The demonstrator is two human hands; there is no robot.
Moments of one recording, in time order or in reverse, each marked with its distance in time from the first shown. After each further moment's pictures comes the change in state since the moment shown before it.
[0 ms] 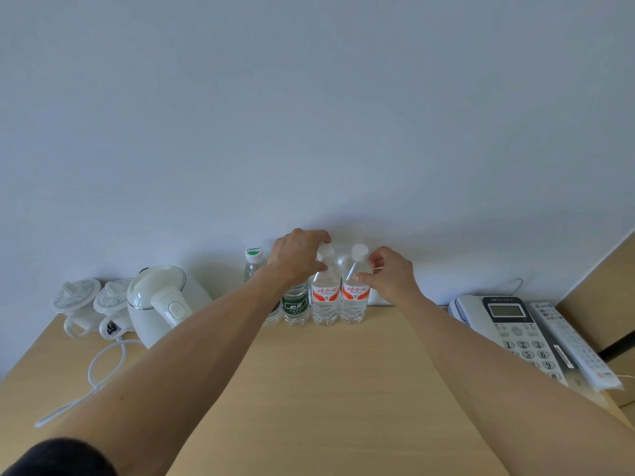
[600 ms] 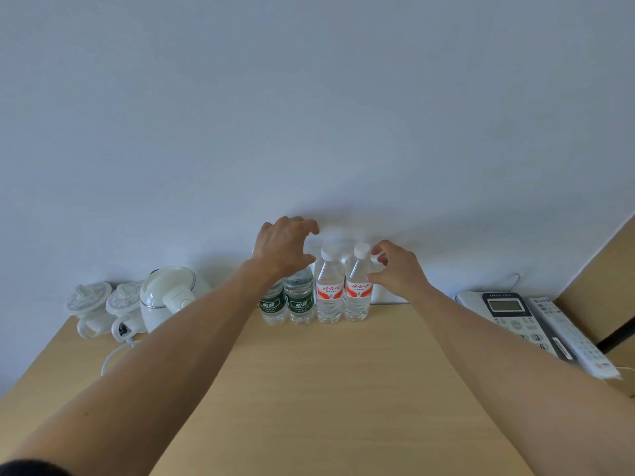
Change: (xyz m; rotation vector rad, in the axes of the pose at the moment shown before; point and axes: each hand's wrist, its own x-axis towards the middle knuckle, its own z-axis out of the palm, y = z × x) left_hand -0.026 -0.012 -0.039 0.132 0.099 0.060; right_hand -0.007 -0.010 -0.019 -0.231 -0.066 -0.067
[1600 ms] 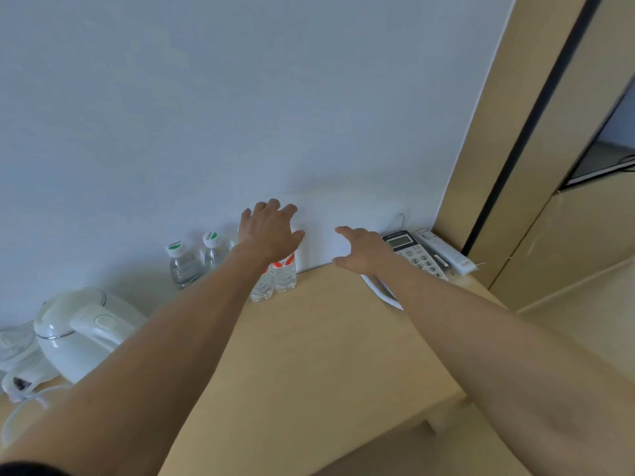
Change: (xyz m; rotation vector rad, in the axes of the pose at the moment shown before) left_hand -0.009 0.105 0.012 0.073 -0.101 0.210; right_hand -0.106 0.024 -0.055 -0.392 -0.058 0.219
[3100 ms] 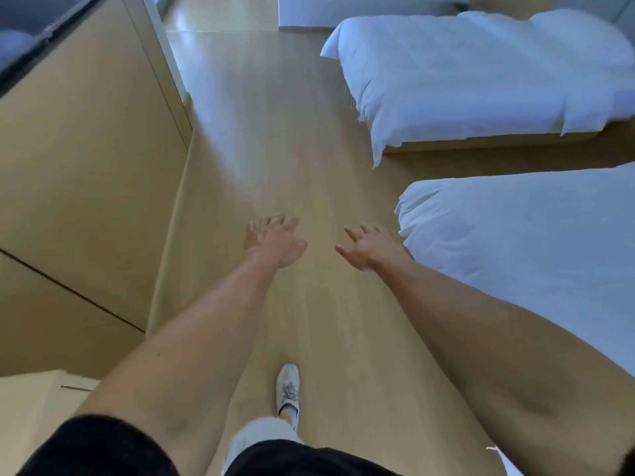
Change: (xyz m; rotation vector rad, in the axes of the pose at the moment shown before) left_hand -0.216 0.836 0.141 -0.031 -0.452 1.203; right_hand -0.594 0.567 0.005 0.156 -0.011 1.407
